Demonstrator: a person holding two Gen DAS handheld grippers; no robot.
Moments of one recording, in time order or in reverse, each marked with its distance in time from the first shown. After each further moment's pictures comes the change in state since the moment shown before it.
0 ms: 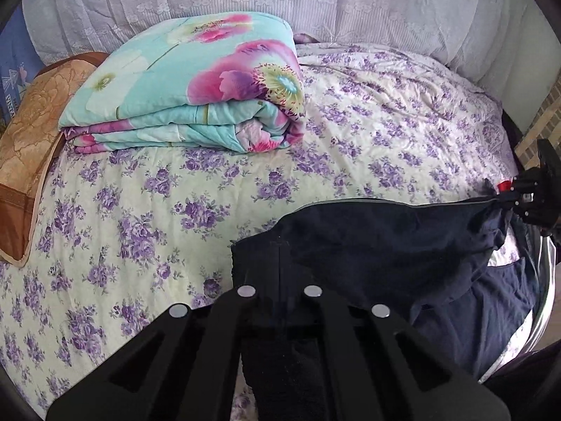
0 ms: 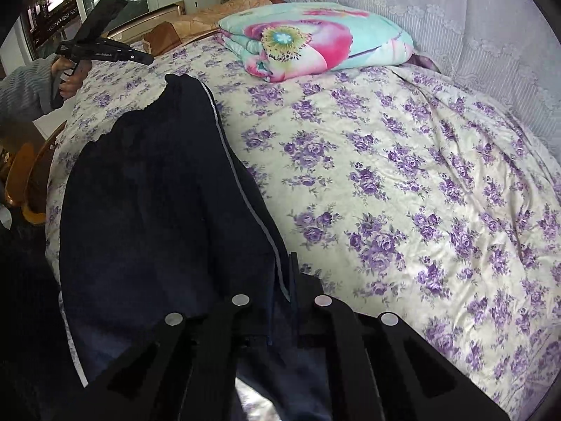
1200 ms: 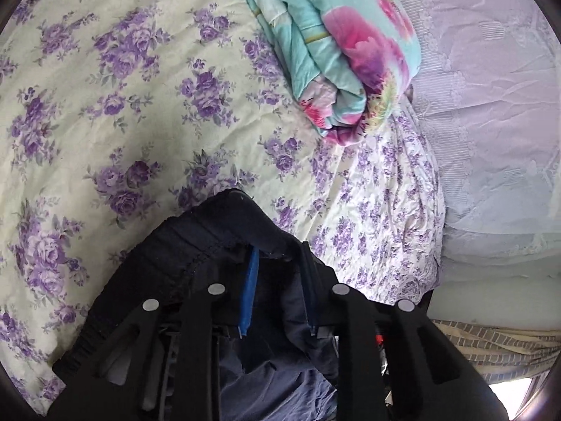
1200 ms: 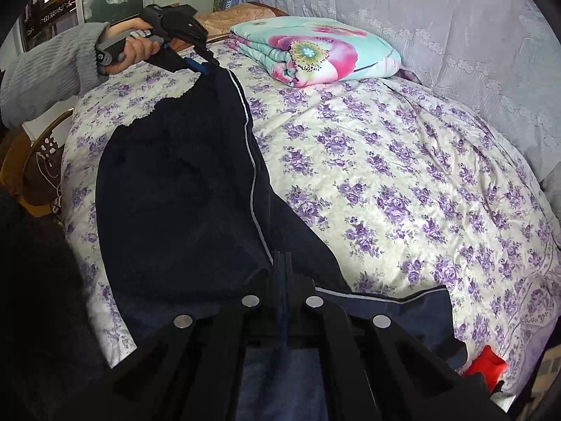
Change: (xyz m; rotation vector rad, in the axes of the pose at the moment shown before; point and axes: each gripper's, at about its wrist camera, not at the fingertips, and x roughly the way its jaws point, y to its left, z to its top) left arm 0.056 0.056 -0.022 -0.952 0.158 -0.368; right arm -0.072 0.104 -0.048 0.066 -0.031 -0.119
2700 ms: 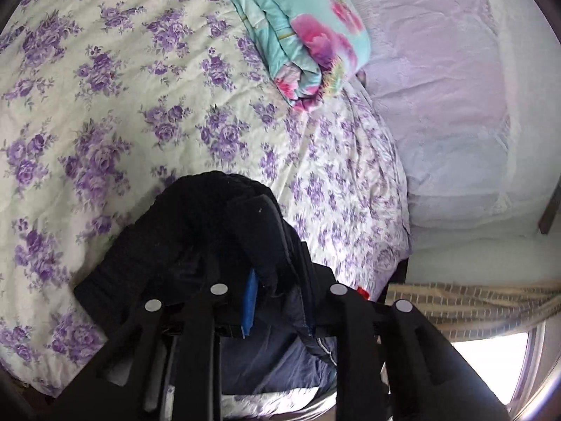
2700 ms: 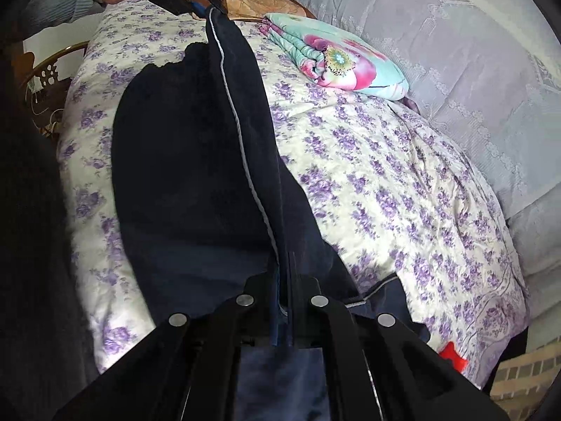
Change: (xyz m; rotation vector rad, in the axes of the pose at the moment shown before) left arm -0.083 0.034 -0.086 0.098 0.007 -0.134; right arm -0.011 0.105 -0.069 -0.220 0.033 -0.183
